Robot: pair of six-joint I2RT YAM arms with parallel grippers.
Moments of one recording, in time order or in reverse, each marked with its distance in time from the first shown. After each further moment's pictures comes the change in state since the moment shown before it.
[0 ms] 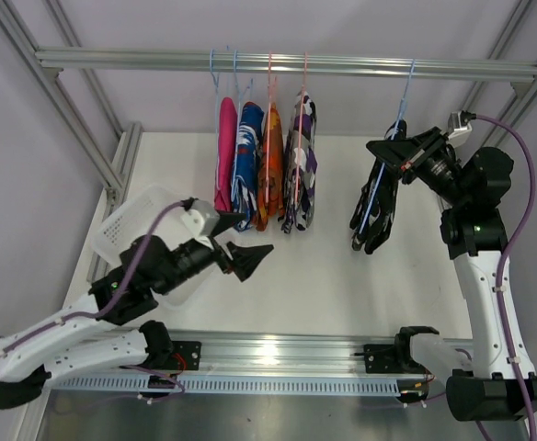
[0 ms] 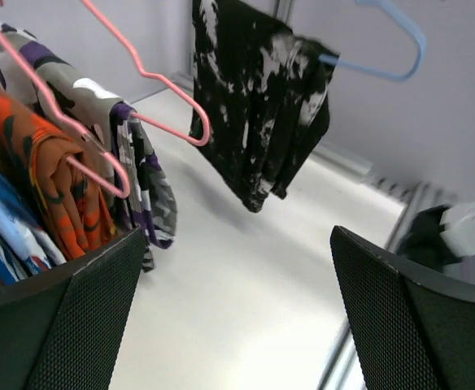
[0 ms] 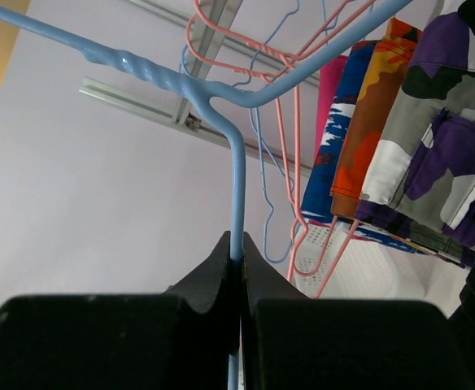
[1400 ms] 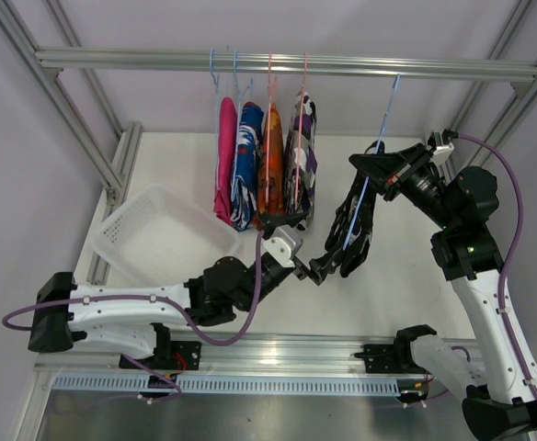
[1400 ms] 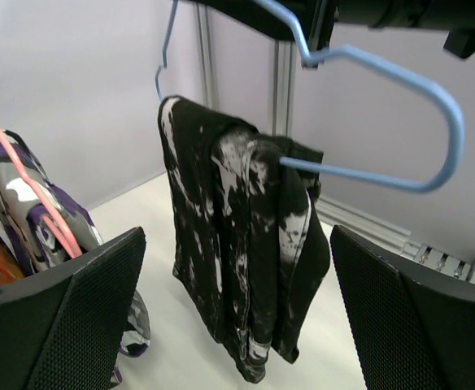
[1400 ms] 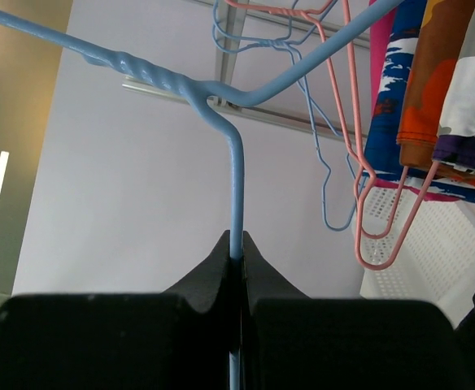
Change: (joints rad) left arm -0.381 0.515 0.014 0.730 -0.436 0.320; right arm 0.204 -0.111 -0.066 -0.027 0.184 0.181
